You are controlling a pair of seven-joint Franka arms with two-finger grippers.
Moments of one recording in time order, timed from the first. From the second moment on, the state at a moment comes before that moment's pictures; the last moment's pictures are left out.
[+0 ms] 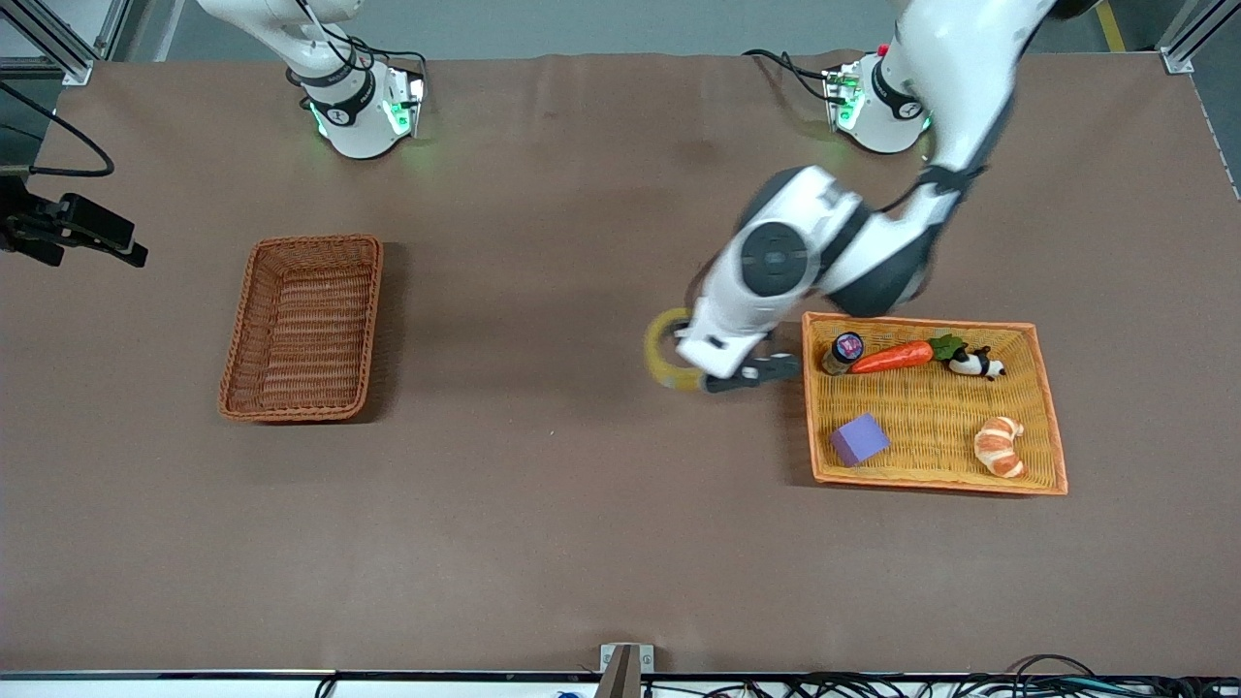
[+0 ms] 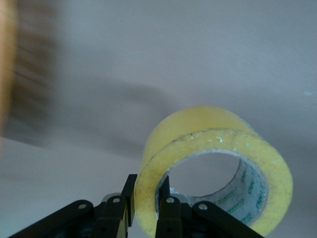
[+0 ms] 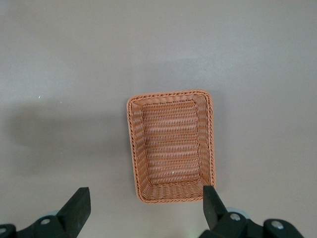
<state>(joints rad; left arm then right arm) -0.33 0.65 -0.47 -1.48 0.12 2.01 -1.04 -0.02 0.05 -0.02 -1.45 0.05 1.46 0.02</state>
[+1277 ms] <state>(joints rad) -0.40 0.53 -0.25 -1.24 0.17 1.82 -0.98 0.05 0.09 0.15 -1.51 0.06 1.61 0.18</state>
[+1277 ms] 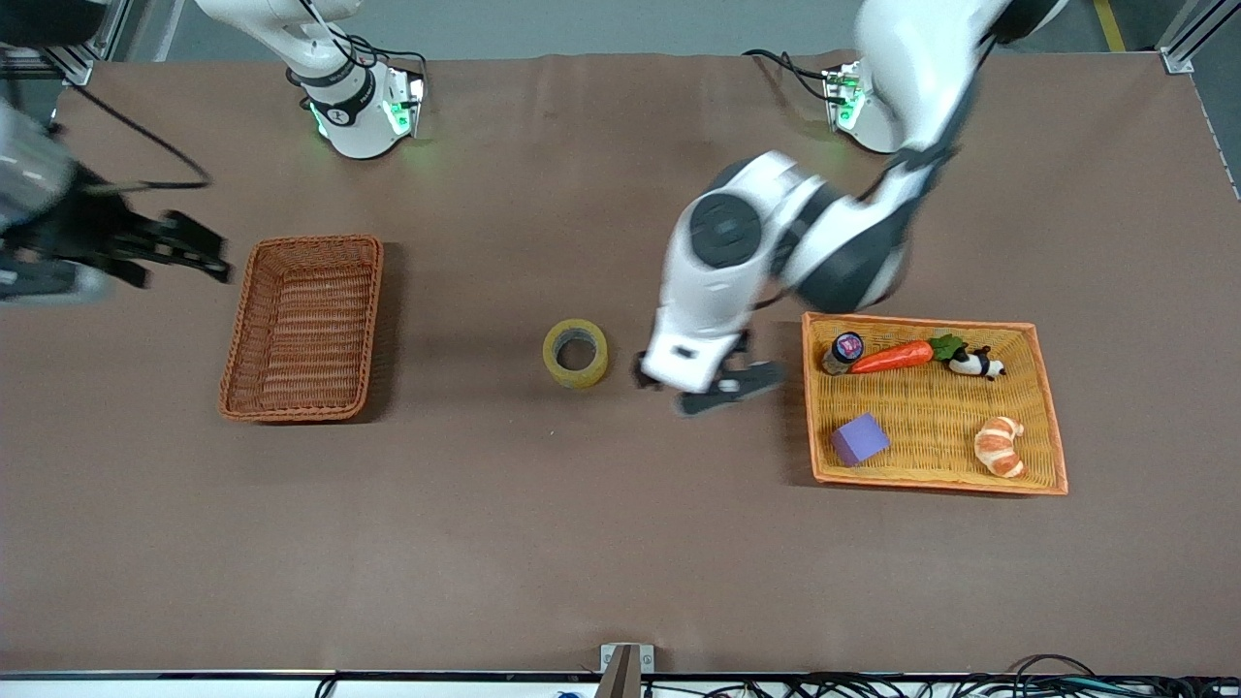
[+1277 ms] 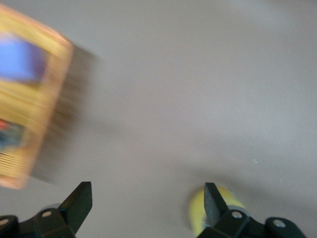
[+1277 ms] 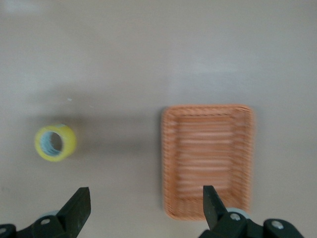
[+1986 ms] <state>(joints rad) -0.04 0.23 -0.25 -1.27 0.13 1.55 -0.41 0.25 0.46 0.42 -1.79 -0.26 2.20 0.79</state>
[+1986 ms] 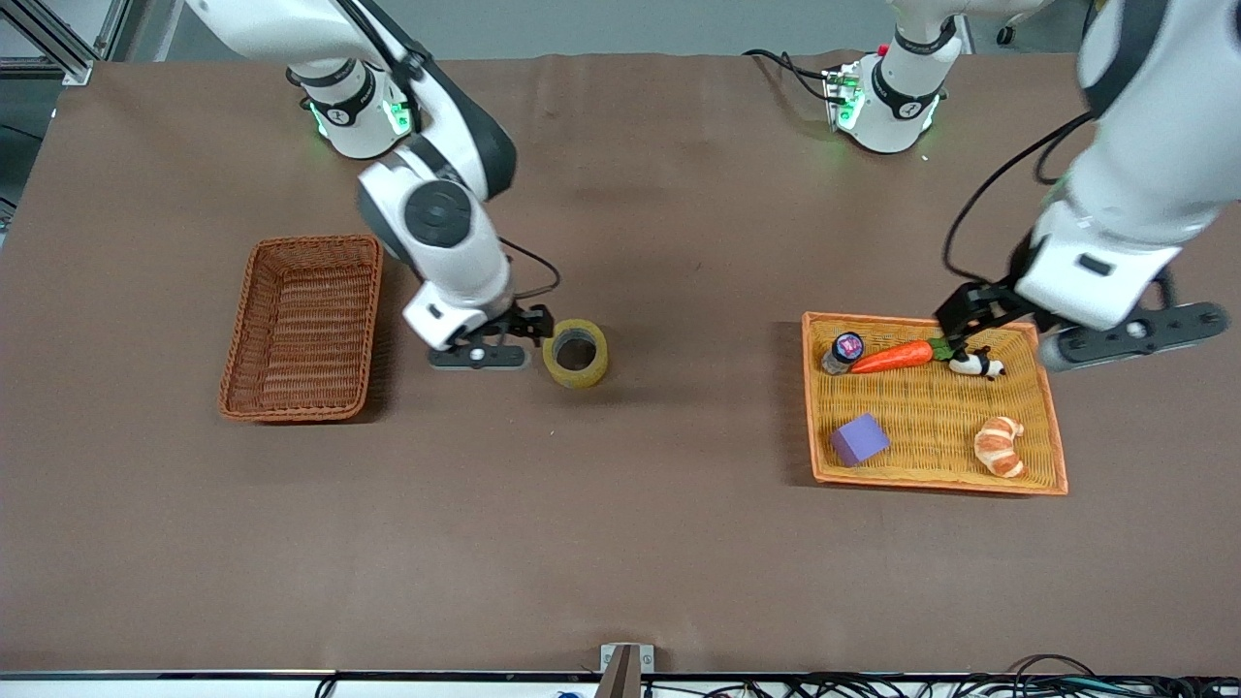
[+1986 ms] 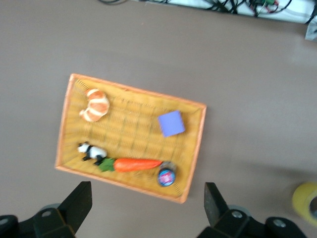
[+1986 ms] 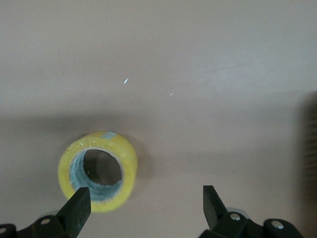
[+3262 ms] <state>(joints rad) -0.09 -0.03 -0.02 -1.56 0.01 1.53 -0.13 0.31 0.68 0.42 -1.83 -0.56 2.40 0.92</state>
